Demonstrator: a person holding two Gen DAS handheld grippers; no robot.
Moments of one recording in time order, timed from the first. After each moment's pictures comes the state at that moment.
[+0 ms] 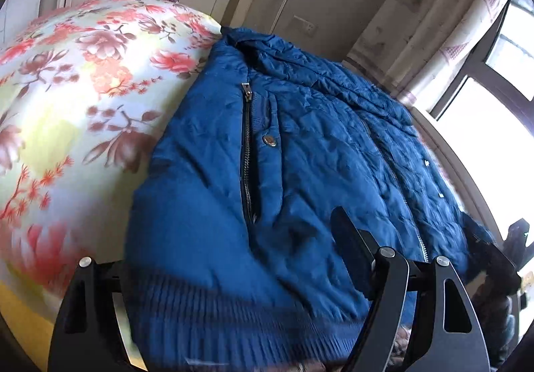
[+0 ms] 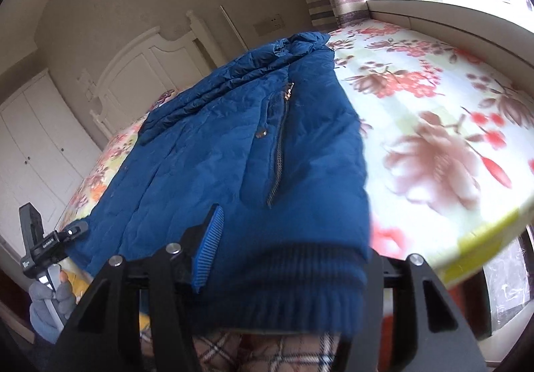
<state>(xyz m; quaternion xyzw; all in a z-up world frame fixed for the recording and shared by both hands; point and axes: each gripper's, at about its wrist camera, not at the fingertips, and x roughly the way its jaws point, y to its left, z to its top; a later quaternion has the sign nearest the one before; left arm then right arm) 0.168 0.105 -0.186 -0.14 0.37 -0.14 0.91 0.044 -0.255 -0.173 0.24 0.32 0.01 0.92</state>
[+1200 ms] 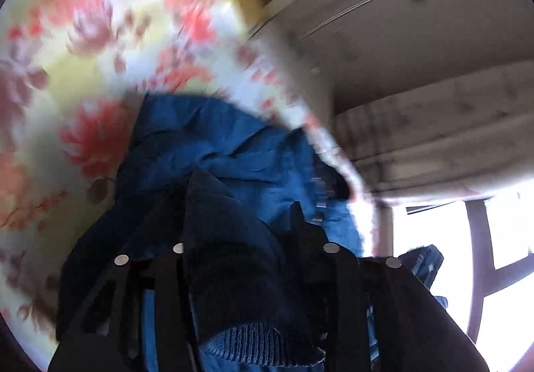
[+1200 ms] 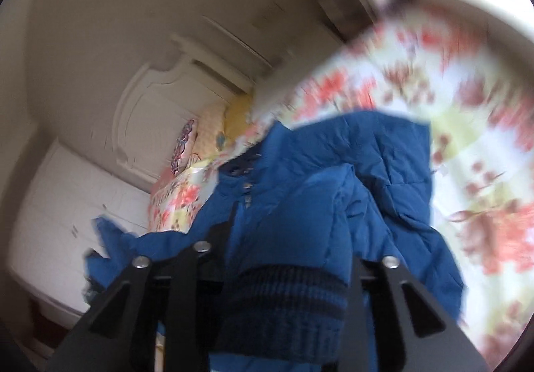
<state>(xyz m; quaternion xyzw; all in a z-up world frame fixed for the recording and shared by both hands) 0.429 0.130 -0.129 -0.39 0.48 -0.12 0.77 0.283 -0.340 -0.084 0.44 0.36 0.08 0.82</state>
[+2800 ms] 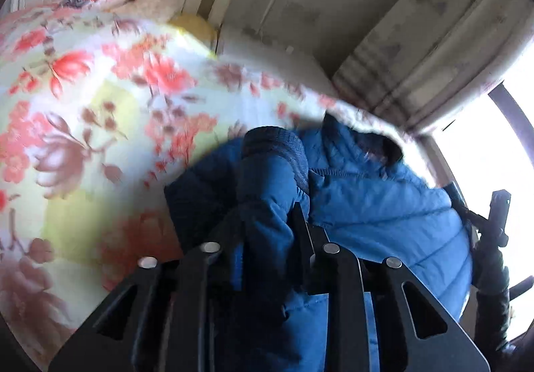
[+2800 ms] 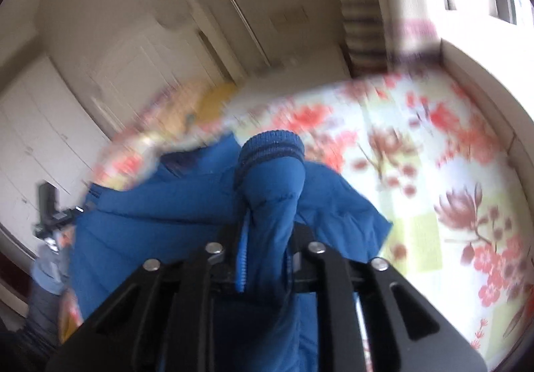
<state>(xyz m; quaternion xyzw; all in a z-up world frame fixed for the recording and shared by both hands) 0.463 0.139 -0.143 -0.14 0.45 -0.21 0.85 0.325 -0.362 -0.110 0.19 0.40 0.07 0.89</state>
